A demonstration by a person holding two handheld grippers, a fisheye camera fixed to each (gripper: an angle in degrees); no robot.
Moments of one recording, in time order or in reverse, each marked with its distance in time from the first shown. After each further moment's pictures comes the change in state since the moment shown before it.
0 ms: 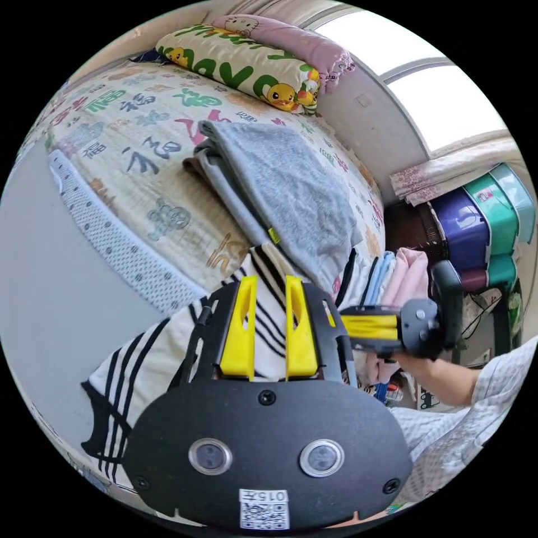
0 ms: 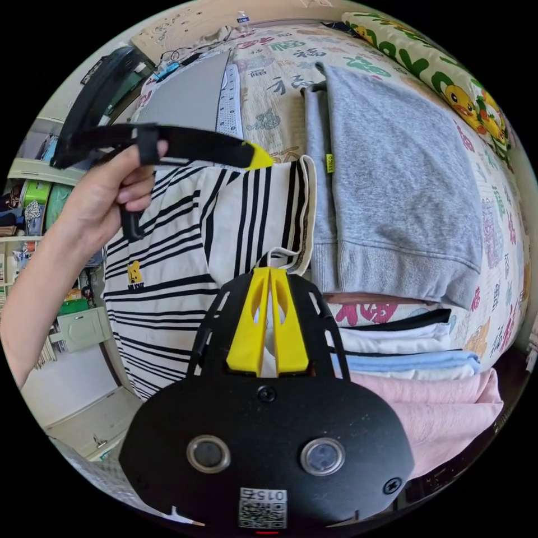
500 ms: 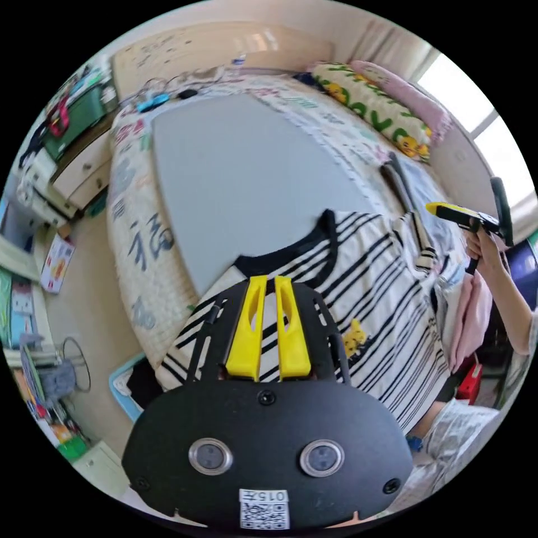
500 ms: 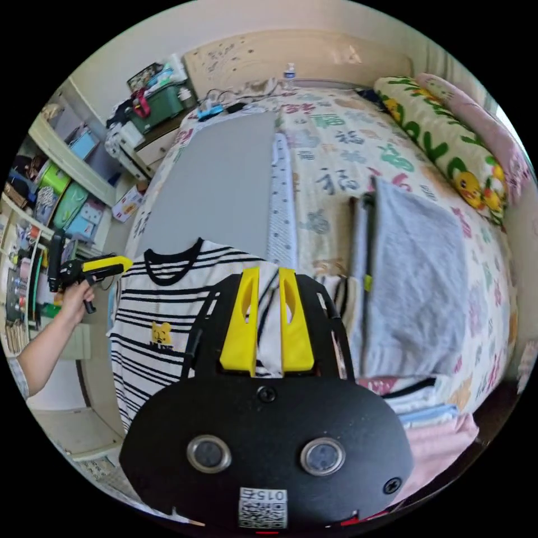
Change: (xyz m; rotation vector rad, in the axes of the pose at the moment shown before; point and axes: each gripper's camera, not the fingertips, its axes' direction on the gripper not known) left arm -0.076 0.246 -0.222 0.174 -0.385 -0.211; right arm -0.108 -0.070 -0.102 0.307 0.102 -0.018
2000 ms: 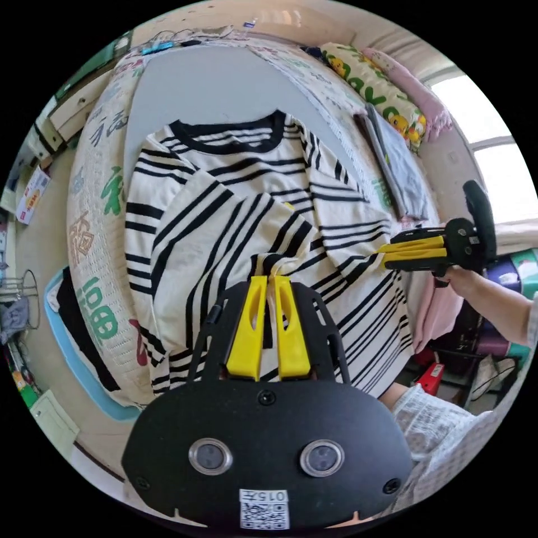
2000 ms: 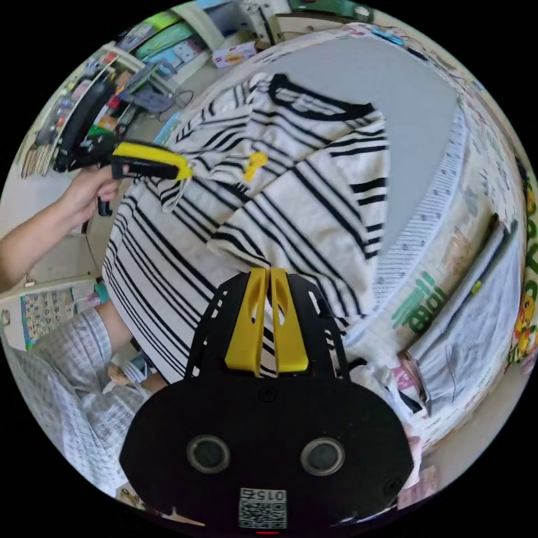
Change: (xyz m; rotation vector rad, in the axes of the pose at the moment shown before) left arm 0.192 0.093 -0.222 -0.035 0.159 -0.356; right arm -0.192 -0.147 -0.125 -0.391 -0.101 -0.619
